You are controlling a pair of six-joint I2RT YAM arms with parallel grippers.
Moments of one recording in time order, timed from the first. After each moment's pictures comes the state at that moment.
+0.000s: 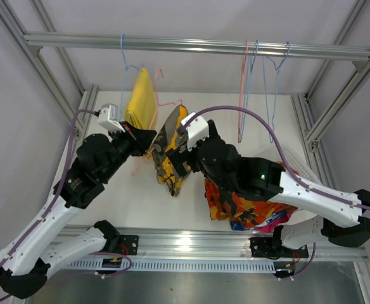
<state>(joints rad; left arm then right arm) -0.66 0.82 1.10 -0.35 -0.16 -0.65 1.30 1.33 1.61 -0.58 0.64 0.05</state>
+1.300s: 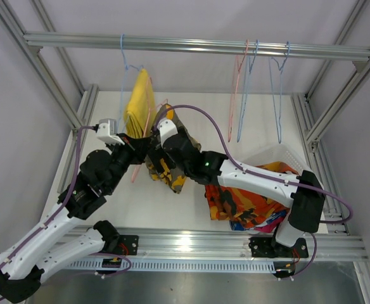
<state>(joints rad) -0.75 0.69 0.87 -0.23 -0.39 -0.55 1.13 1.65 1.43 -0.28 0.42 0.16</state>
